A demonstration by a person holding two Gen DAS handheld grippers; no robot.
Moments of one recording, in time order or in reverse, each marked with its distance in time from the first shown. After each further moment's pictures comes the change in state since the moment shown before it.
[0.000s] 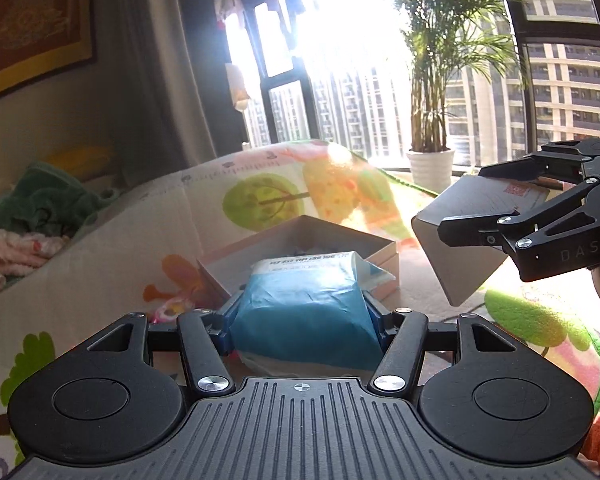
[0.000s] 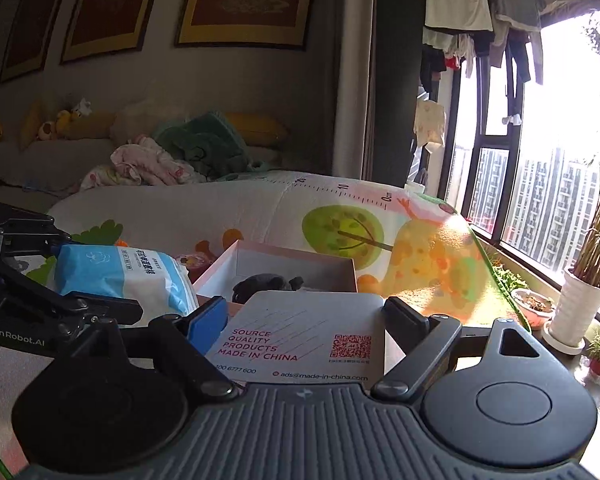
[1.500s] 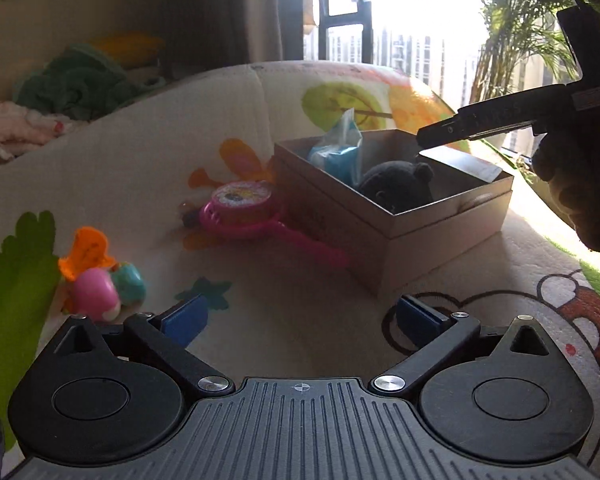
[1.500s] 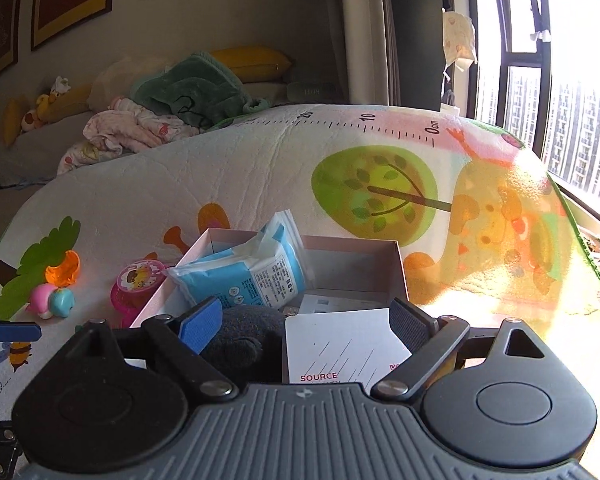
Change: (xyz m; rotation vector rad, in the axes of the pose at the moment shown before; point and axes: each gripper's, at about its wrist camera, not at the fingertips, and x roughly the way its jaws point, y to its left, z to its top) left arm 0.063 0.089 -0.082 -0.251 0.210 0.051; right arm 0.205 -0.022 0.028 0.128 0.241 0.103
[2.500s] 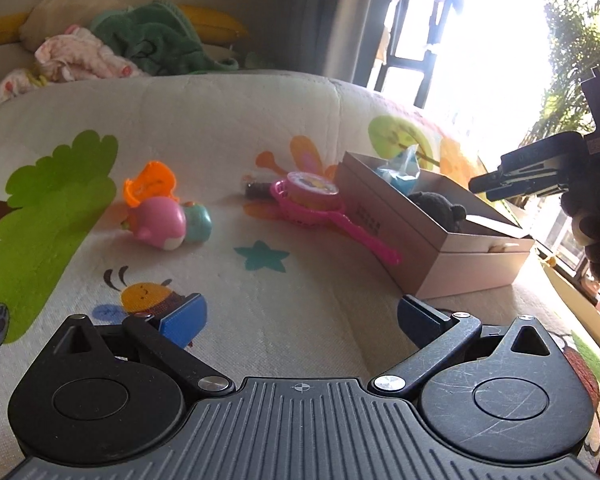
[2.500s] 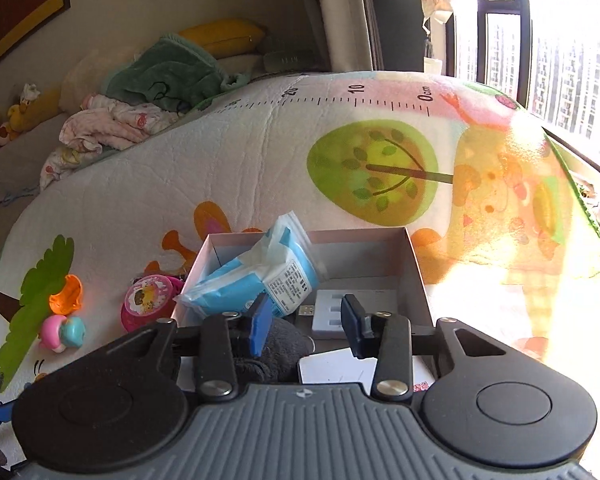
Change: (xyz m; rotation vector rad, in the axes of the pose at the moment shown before) left arm -0.028 0.043 -0.029 -0.278 -0.084 -0.003; right arm 0.015 0.005 0.027 0.118 0.168 -0.057
